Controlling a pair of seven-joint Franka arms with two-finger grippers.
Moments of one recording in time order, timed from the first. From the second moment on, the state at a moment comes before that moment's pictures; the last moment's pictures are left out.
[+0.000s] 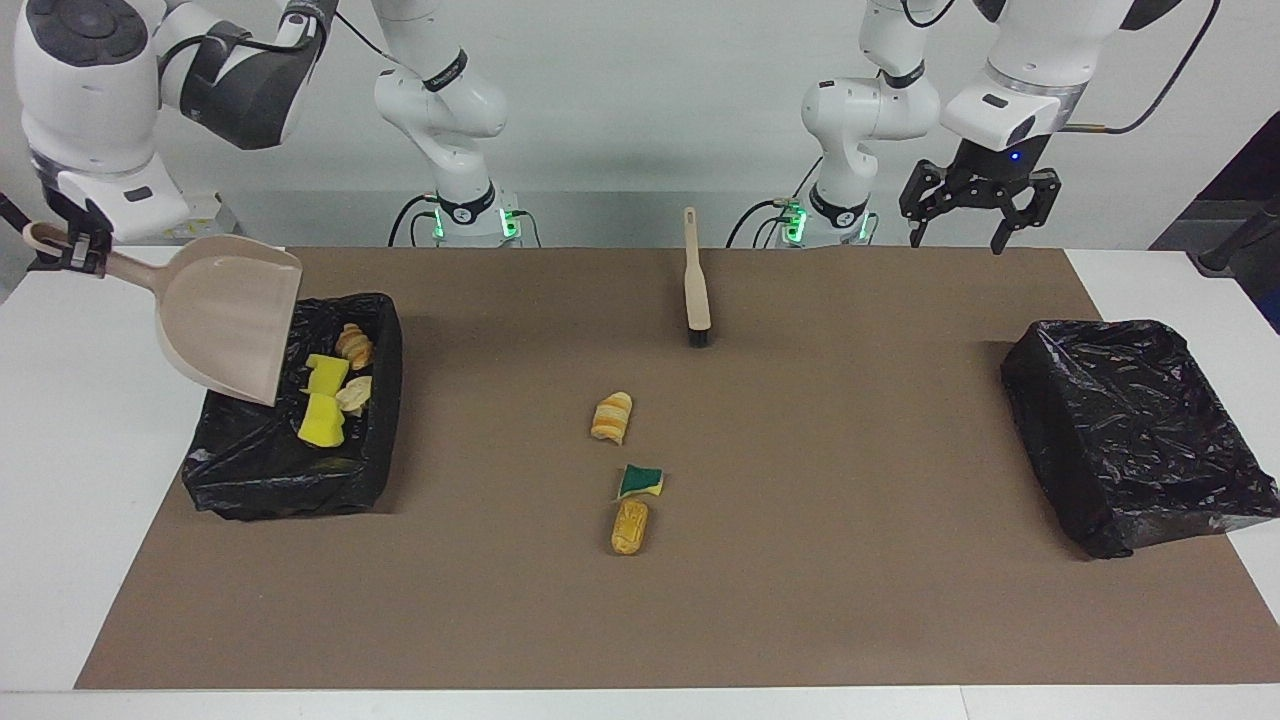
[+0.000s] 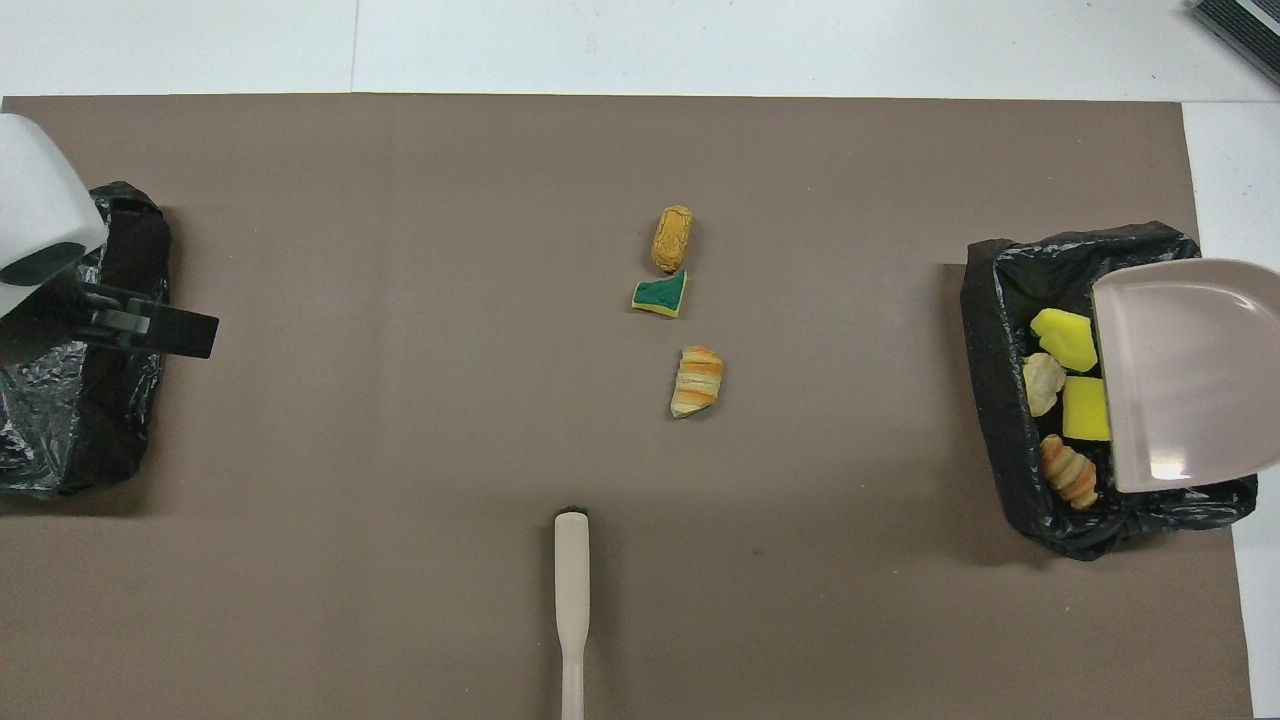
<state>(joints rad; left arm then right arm) -0.11 -0.03 -0.12 -1.50 0.08 1.56 0.06 -0.24 0.08 0.06 -1.52 -0.46 1.59 -1.69</state>
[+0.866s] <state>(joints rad) -0.03 0.02 -0.12 -1.44 -0.01 1.54 0.08 0.11 0.06 0.08 -1.64 -0.08 1.68 -0.71</state>
